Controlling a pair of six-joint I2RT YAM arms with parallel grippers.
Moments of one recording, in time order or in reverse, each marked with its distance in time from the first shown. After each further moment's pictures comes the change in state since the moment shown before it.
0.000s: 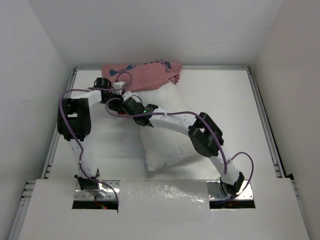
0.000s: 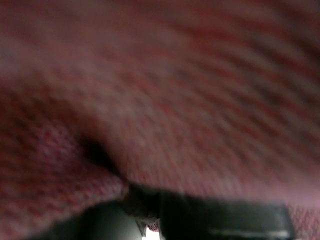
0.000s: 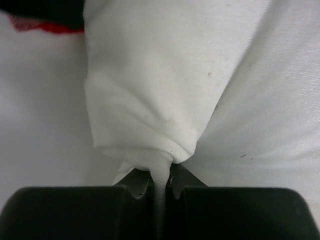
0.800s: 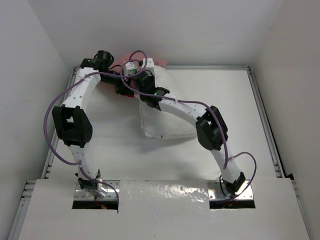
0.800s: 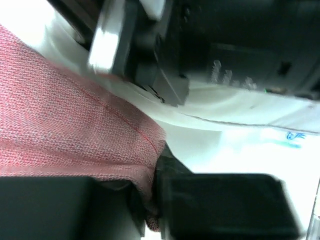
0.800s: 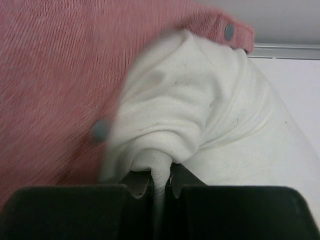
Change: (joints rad) left arm -0.126 -0.108 0.535 -0.682 0.335 0.628; right arm -0.166 0.006 0.166 0.322 0.220 0.246
